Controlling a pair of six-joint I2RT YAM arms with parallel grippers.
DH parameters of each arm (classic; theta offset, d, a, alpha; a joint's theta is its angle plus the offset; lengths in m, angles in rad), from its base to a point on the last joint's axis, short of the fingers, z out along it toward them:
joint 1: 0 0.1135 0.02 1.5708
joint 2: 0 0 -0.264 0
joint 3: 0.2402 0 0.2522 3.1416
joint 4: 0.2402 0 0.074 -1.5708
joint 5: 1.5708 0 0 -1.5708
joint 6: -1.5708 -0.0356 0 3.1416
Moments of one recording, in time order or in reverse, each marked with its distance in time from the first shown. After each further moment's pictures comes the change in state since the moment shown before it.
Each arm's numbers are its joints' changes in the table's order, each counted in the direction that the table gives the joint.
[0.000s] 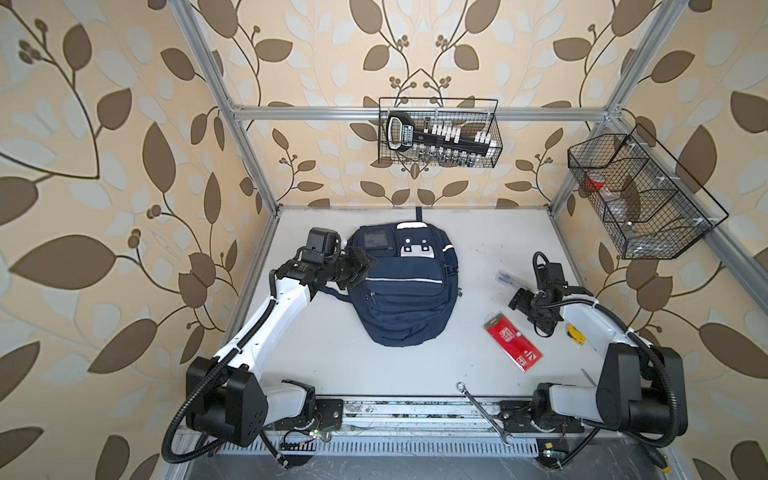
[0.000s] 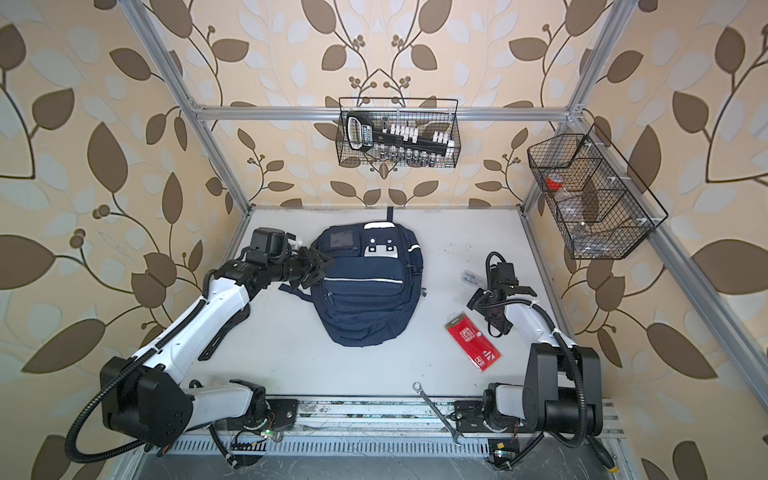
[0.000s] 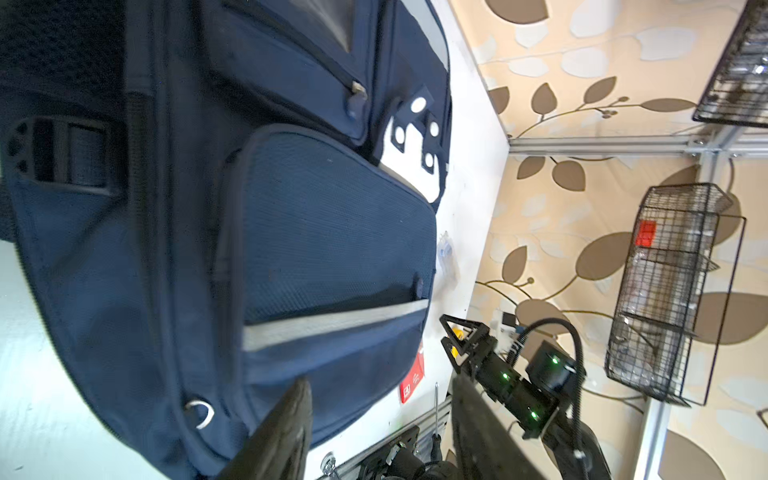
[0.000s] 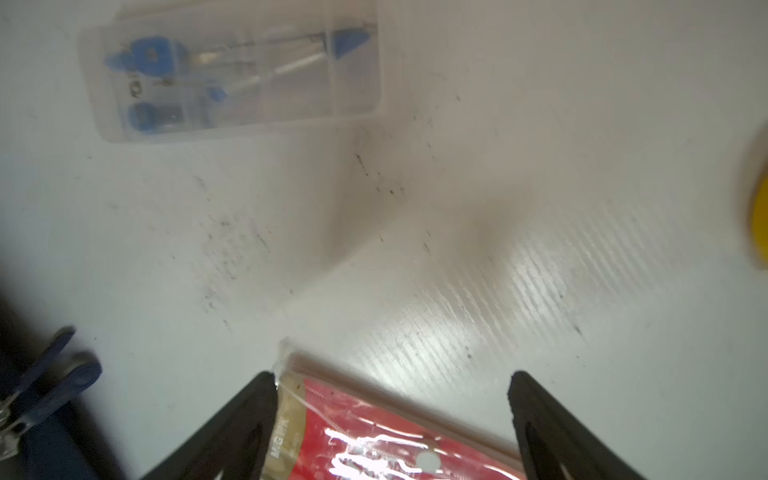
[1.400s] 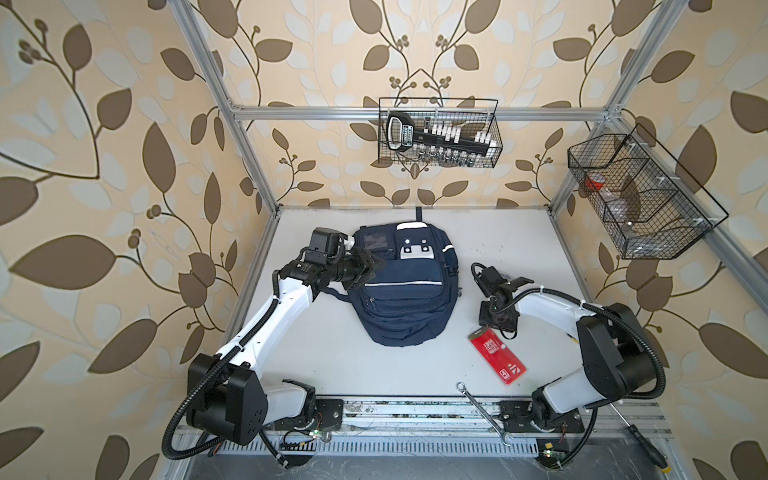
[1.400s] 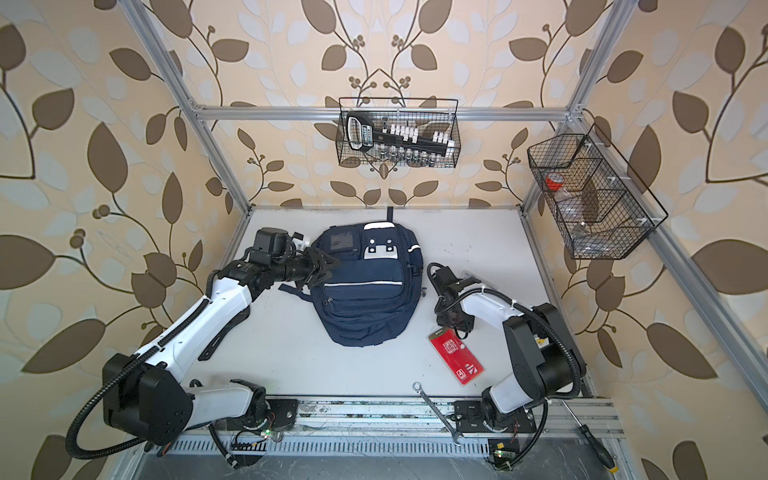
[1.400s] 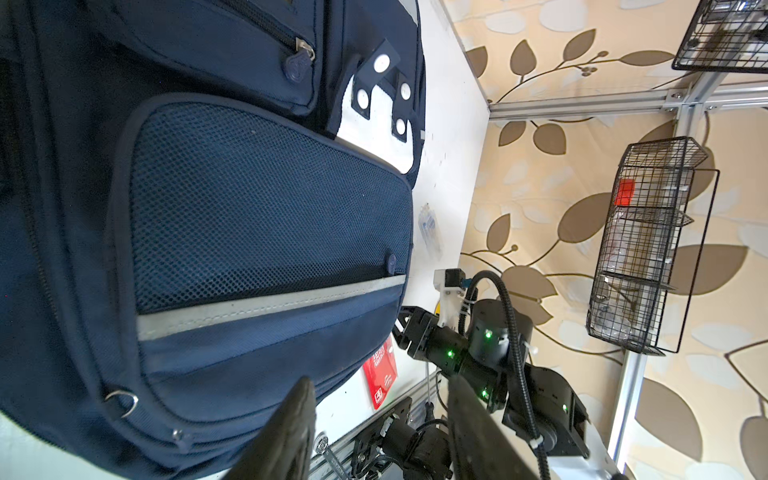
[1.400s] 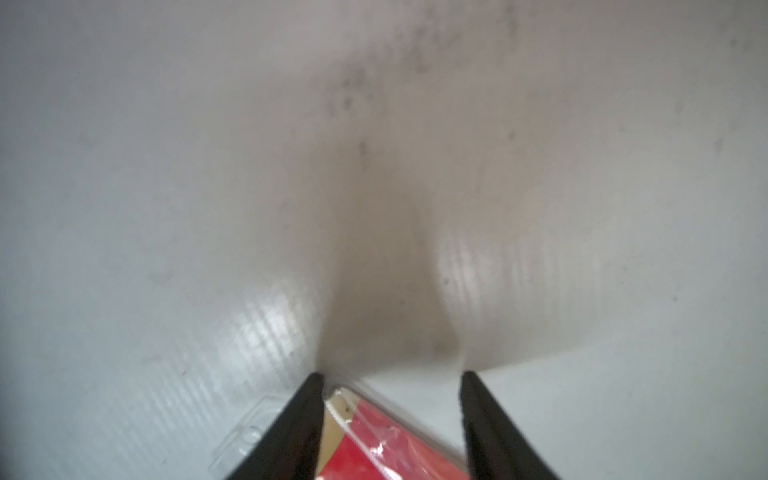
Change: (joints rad) left arm -0.022 -0.023 -0.011 -0.045 0.072 -0.005; right arm 0.426 -0.219 0.124 0.117 0.190 -0.068
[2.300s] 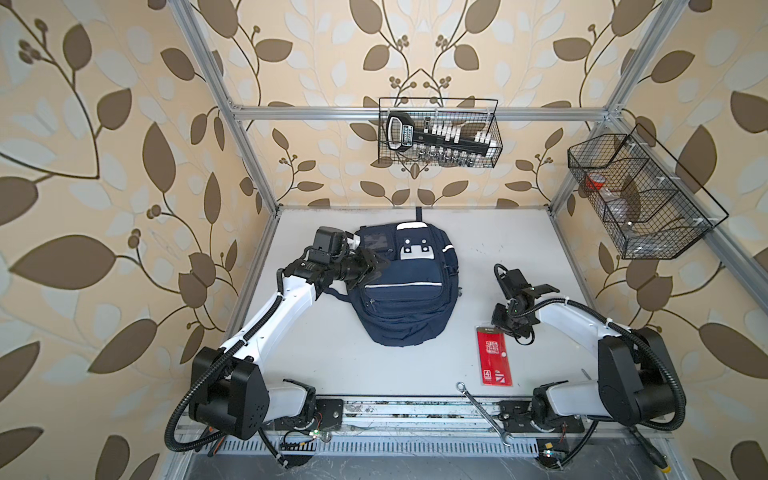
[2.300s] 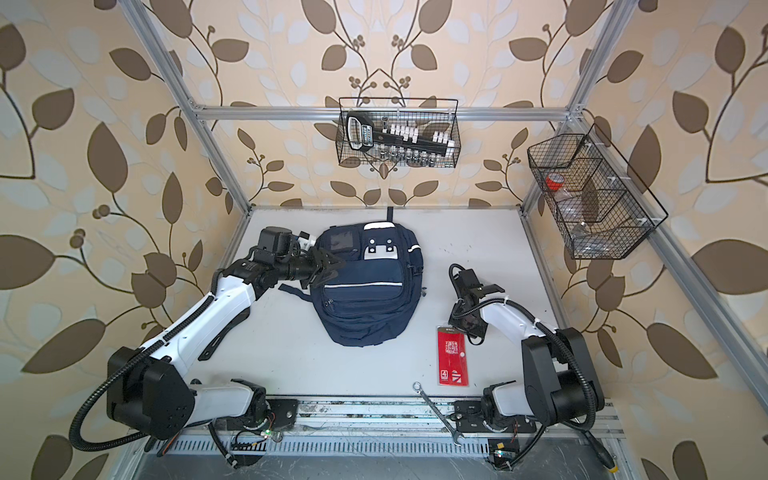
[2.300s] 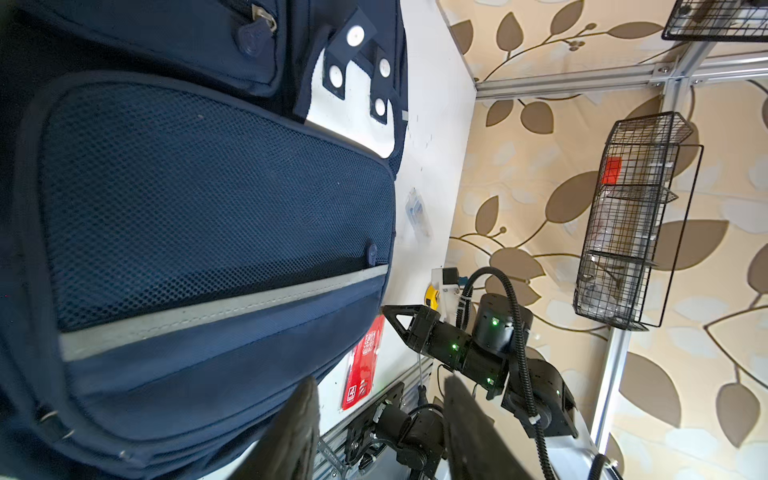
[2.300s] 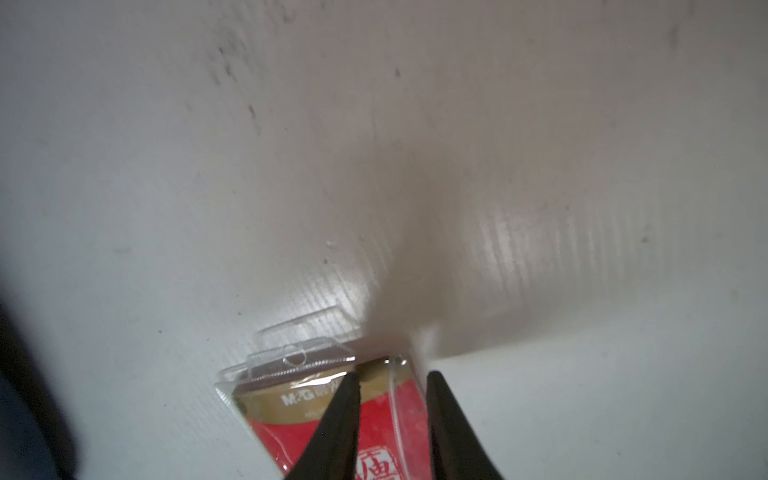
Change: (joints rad) left arm -0.013 -0.027 0.000 -0.046 0.061 0.006; right arm -0.097 0.153 -0.106 0.011 -0.156 0.018
